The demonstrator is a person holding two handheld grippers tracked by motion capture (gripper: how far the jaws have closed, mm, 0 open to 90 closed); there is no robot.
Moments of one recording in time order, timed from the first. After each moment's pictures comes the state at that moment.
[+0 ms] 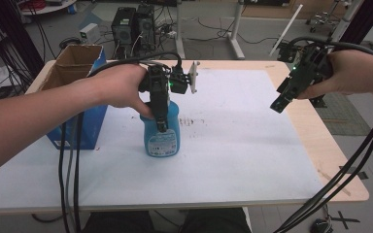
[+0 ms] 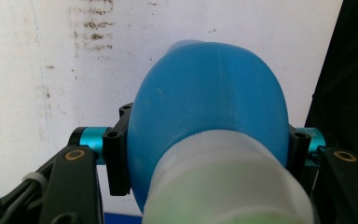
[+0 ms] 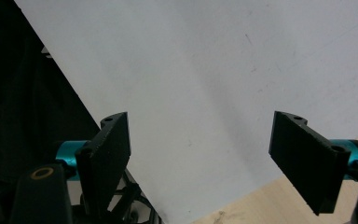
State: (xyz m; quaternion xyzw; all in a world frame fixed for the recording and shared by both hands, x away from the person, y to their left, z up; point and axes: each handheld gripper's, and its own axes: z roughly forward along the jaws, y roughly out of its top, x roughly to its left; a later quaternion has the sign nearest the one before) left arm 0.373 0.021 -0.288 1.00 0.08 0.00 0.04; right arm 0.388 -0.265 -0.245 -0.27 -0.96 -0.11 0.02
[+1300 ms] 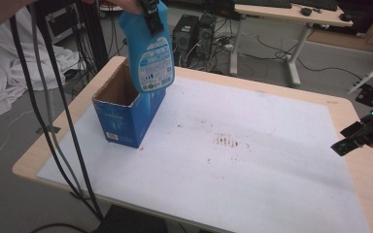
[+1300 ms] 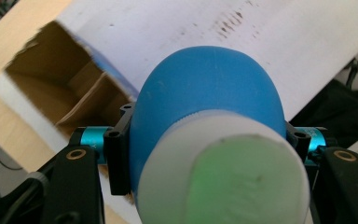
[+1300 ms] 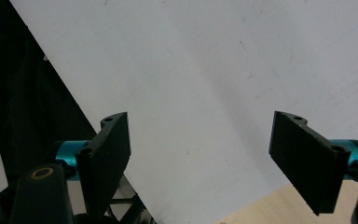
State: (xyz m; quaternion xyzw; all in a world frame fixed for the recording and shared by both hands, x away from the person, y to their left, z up) left arm 0.383 0.201 -0.087 0.89 0.42 0.05 0.16; right arm 0.409 -0.277 -0.251 -0.28 -0.95 -0.13 0.05
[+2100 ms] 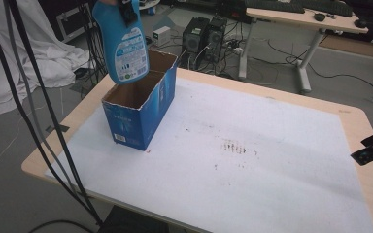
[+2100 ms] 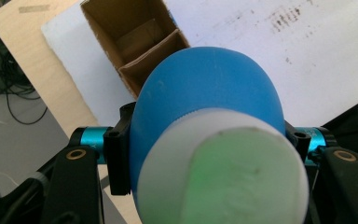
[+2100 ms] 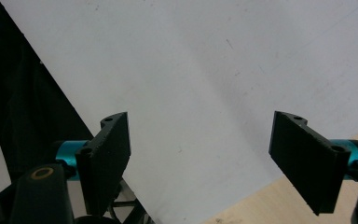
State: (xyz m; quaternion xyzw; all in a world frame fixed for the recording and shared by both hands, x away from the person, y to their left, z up) left arm 0.391 0.266 -0.088 0.85 0.50 0.07 0.13; right arm 0.418 -0.290 -0.247 -0.30 -0.94 -0.13 0.05
